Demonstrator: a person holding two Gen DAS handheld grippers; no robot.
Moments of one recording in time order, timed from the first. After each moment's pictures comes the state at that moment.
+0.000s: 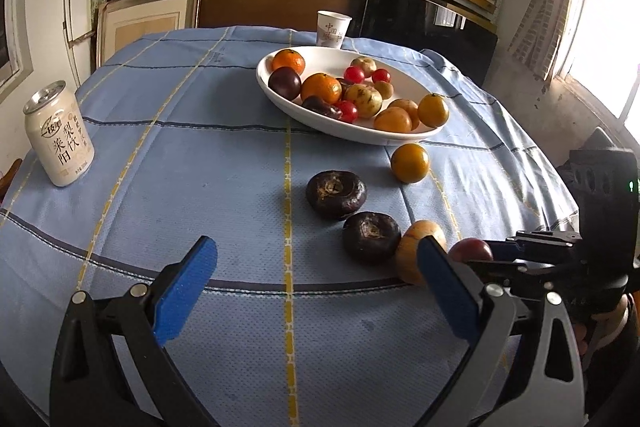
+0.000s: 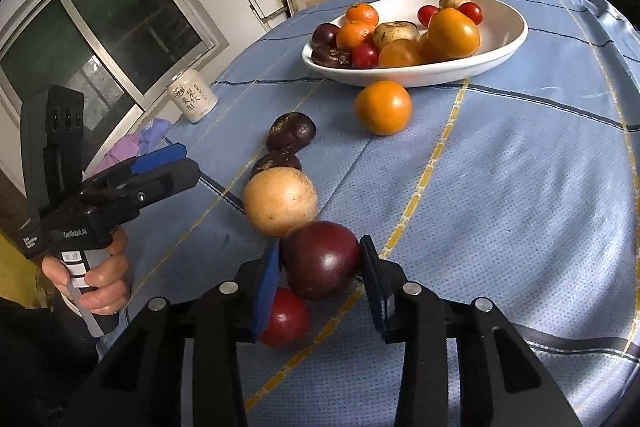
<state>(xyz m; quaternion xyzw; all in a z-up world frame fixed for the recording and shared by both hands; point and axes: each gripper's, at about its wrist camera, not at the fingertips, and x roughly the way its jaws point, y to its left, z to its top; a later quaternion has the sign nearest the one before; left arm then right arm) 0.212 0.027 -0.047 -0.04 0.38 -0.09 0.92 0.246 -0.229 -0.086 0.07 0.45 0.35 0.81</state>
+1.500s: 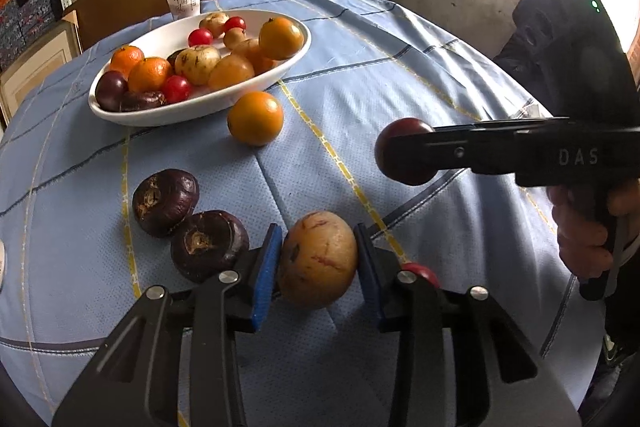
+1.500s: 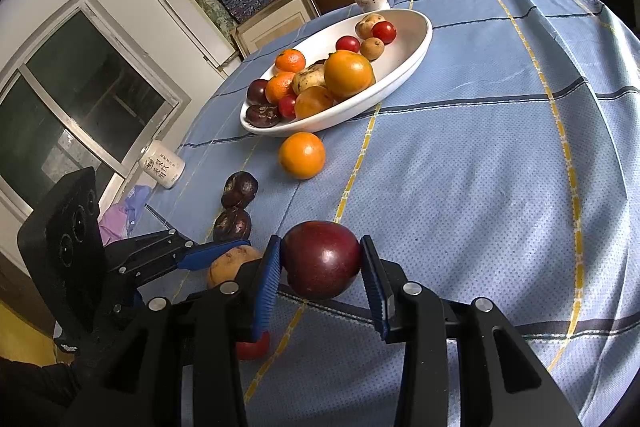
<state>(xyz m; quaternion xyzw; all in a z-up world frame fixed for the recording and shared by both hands) 0.236 -0.071 -0.075 0.10 0.44 -0.25 0.86 0.260 -0.277 -0.077 0.16 0.44 0.28 0.84</state>
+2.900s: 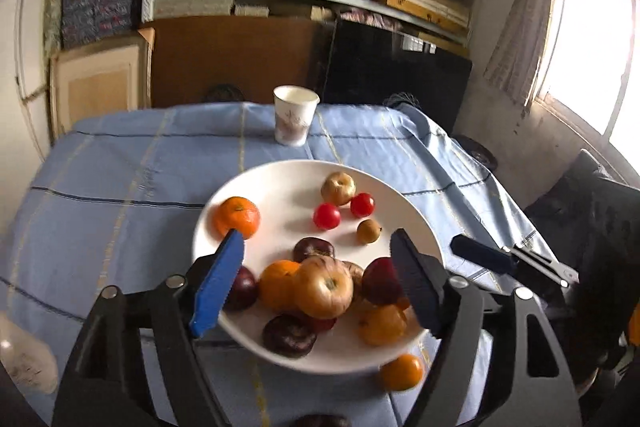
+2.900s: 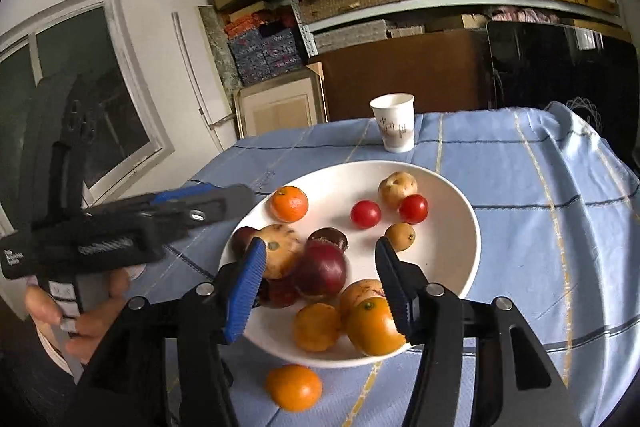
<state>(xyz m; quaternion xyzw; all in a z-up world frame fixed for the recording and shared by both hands) 0.377 0.003 0.024 -0.03 0.33 -0.15 0.93 0.354 -0.229 -0.012 0.07 0.28 0.25 0.93</state>
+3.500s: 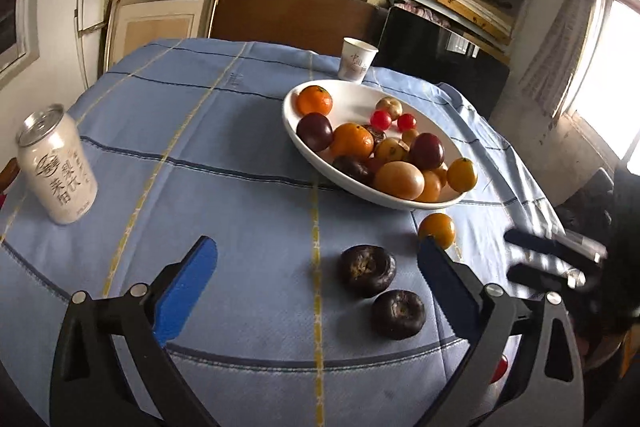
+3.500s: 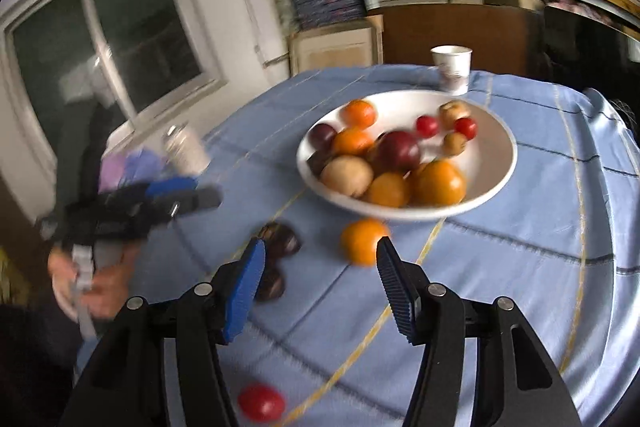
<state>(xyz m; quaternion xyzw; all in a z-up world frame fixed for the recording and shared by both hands) 0.258 0.059 -0.029 -0.10 0.36 -0.08 0.92 0.265 -0.222 -0.037 0.02 0.36 0.35 0.87</state>
